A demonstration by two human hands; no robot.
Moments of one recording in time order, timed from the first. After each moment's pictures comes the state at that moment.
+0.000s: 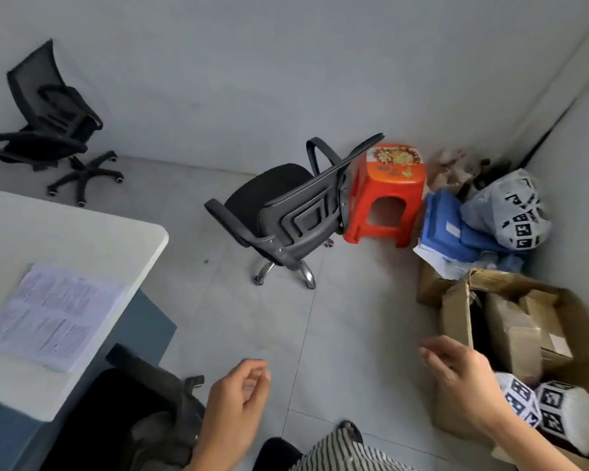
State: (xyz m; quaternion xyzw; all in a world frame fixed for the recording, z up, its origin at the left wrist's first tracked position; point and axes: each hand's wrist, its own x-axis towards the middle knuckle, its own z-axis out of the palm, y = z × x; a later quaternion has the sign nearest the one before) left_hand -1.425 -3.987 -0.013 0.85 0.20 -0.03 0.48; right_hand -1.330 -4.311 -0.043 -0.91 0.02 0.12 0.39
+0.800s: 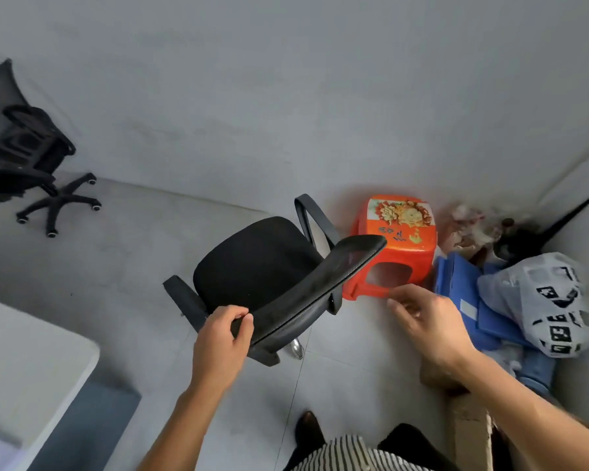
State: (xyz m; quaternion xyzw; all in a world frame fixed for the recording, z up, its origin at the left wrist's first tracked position) left_hand -1.000 -3.960 -0.022 0.91 0.21 0.08 0.35; right_hand -0.904 -4.265 -0.007 -0.94 -0.09 0.04 0.33
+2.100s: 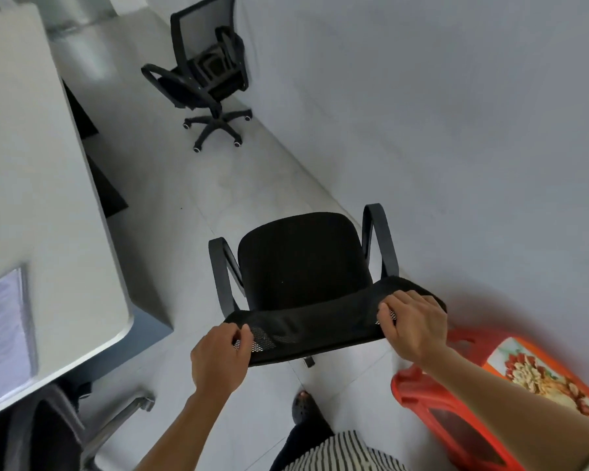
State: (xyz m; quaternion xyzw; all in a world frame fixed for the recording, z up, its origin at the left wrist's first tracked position) left_hand -0.841 -3.856 -0.073 0.80 0.57 0.07 0.17; right_hand -0.567 -4.012 -0.091 -0.85 -0.50 -0.08 0.12
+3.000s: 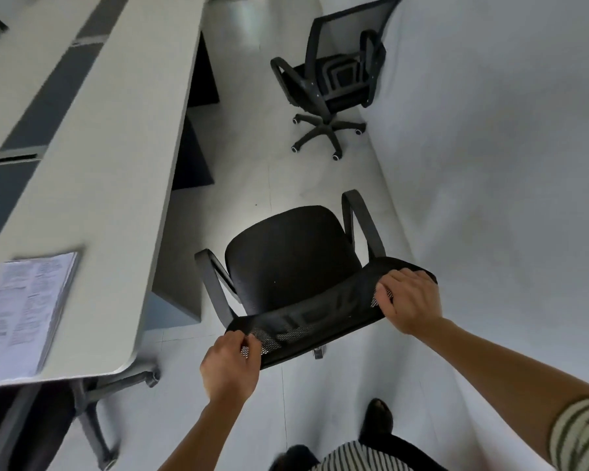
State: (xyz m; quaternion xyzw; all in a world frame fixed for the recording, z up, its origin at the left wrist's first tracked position) left_hand -0.708 -3.685 -0.079 0.61 0.77 0.13 0.14; right_hand -0.392 -3.641 -0.097 -0.68 -0.72 -0.01 0.15
